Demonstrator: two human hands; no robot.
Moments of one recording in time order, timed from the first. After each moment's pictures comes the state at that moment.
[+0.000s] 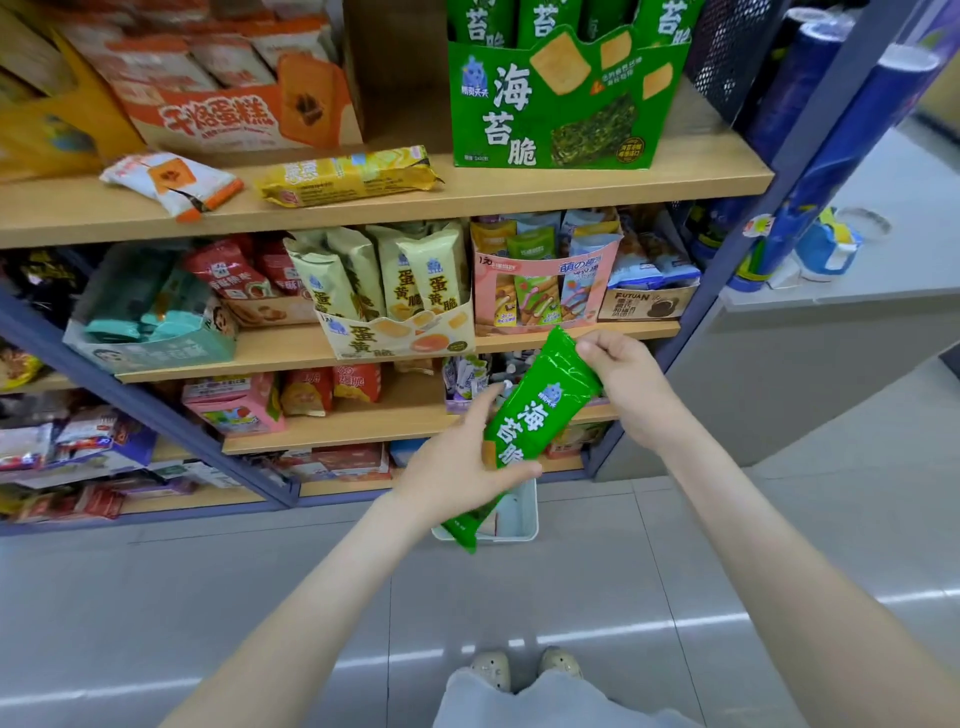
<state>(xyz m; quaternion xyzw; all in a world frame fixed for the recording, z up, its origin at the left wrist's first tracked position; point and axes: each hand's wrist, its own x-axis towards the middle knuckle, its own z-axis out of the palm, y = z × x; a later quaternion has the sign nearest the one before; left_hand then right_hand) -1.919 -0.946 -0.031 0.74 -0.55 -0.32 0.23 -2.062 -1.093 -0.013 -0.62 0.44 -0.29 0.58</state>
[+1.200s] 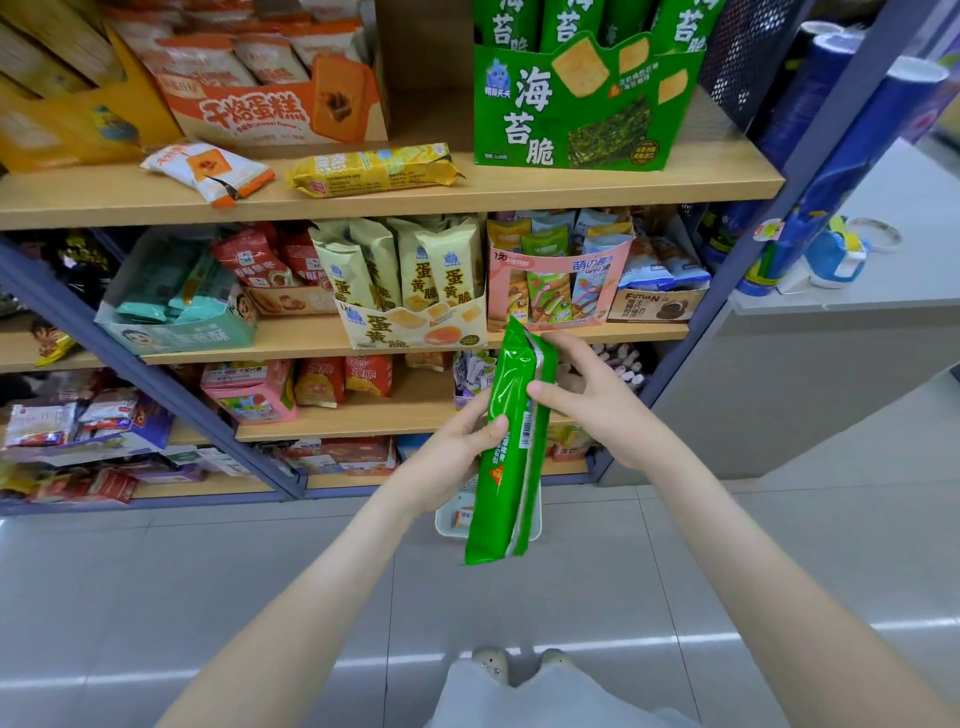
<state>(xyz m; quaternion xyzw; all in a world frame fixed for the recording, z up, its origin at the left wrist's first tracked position) -1.917 -0.932 -0.036 0.52 -0.32 -0.61 0.51 -2.063 -1.054 -0.014 -0.71 0.34 -0.20 0.59</state>
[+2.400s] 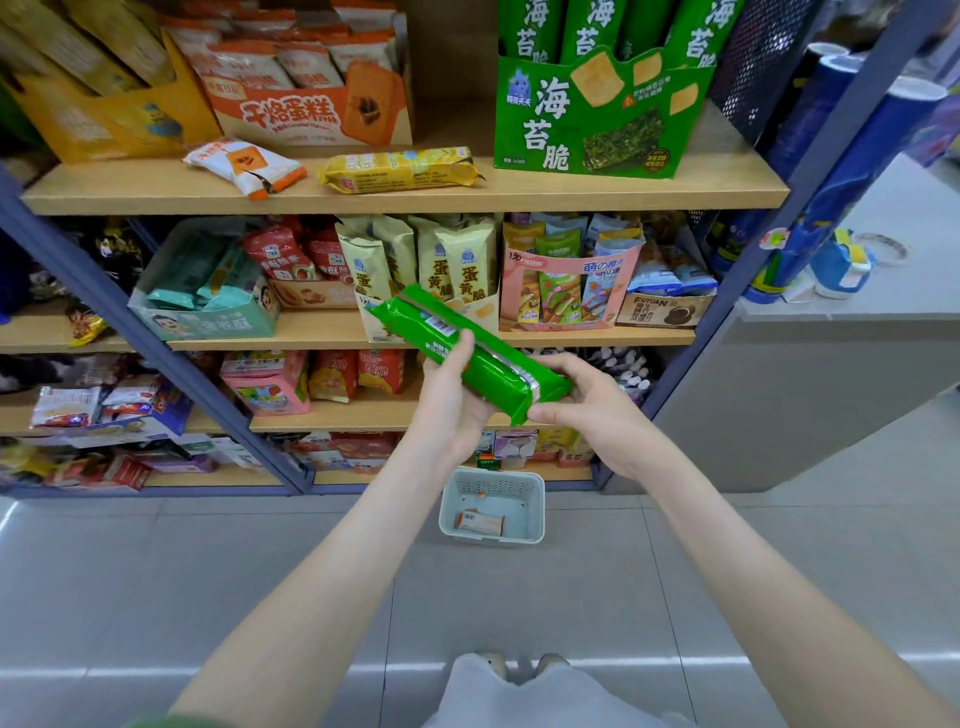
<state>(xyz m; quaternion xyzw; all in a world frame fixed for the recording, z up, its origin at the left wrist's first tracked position) -1.919 -0.954 -0.012 0.43 0.00 -0.50 0.75 -2.065 -1.032 -0.018 -0.66 0.29 -0.19 0.67</state>
